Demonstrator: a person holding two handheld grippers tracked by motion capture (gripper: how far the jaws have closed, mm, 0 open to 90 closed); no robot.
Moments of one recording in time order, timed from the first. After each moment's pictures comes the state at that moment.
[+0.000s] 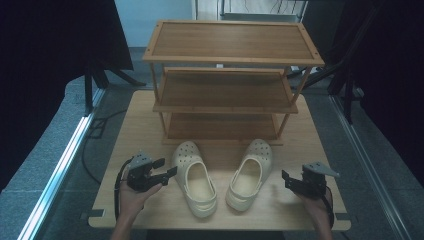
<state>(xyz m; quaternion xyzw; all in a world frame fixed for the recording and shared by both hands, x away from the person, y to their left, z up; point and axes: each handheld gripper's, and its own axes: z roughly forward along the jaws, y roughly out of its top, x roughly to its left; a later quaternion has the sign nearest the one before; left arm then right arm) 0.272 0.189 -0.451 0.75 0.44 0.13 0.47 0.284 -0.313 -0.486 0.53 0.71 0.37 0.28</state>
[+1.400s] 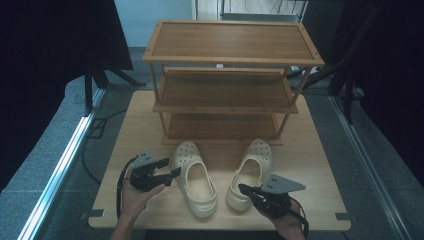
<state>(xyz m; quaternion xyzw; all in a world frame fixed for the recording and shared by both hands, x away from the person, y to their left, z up) 0.272 0.178 -0.445 0.76 0.43 0.13 0.48 0.223 -0.189 -0.429 0.28 0.81 0.49 0.13</state>
